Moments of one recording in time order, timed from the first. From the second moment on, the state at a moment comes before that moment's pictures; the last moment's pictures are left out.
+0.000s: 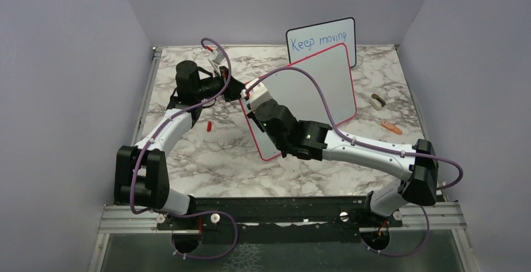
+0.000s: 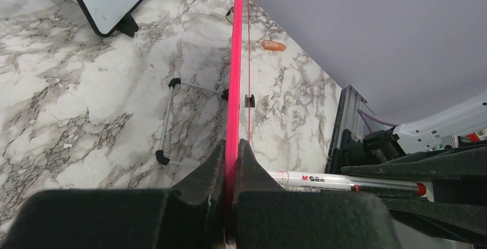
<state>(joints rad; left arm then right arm) -0.17 1.44 0.95 0.36 1.01 -0.46 1.19 1.54 1.36 -0.21 0.70 -0.04</state>
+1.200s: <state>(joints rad) -0.17 1.44 0.95 0.36 1.00 -0.46 1.19 1.55 1.37 -0.20 0.64 -0.05</state>
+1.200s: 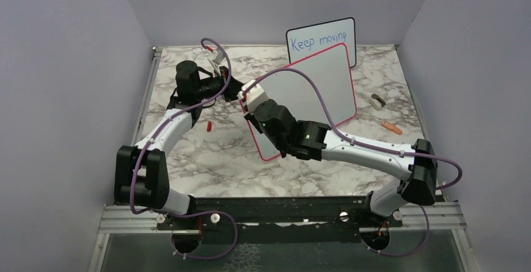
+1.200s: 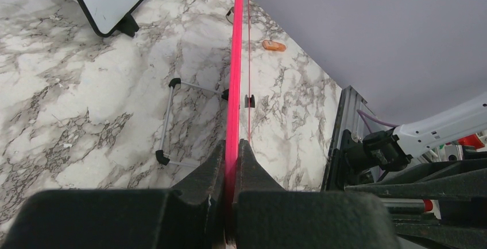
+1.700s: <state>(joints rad) -0.17 1.44 0.95 0.36 1.00 -0.46 1.19 1.55 1.38 -0.30 0.64 -0.04</state>
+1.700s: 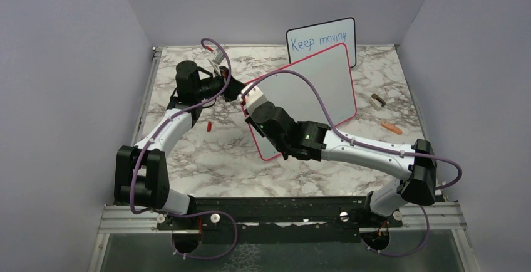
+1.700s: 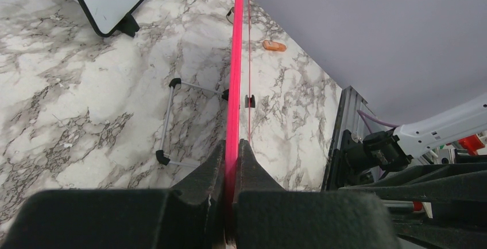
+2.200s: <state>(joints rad) -0.17 1.44 0.95 0.36 1.00 -0.46 1.19 1.55 1.38 -0.35 0.68 -0.02</state>
